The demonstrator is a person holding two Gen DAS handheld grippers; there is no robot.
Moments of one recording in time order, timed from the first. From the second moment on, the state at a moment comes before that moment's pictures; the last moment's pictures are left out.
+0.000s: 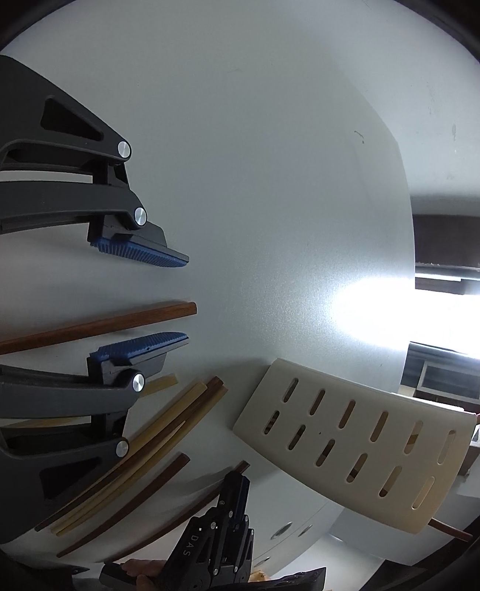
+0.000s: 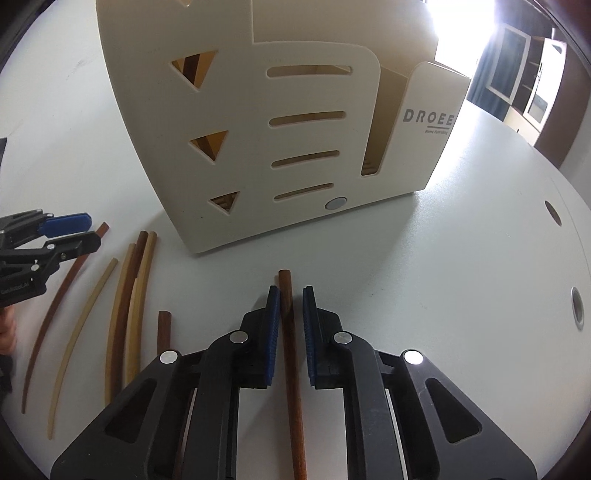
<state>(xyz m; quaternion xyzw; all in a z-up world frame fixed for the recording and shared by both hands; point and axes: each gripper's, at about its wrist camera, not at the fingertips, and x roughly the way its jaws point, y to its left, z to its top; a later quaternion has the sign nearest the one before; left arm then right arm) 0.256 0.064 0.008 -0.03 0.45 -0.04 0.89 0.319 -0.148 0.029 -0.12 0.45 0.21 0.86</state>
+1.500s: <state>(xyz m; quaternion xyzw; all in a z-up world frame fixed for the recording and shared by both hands) 0.227 0.054 0.249 -0.09 0.25 -0.04 0.96 0.236 -0.173 0.241 -0.05 0.09 0.22 0.97</state>
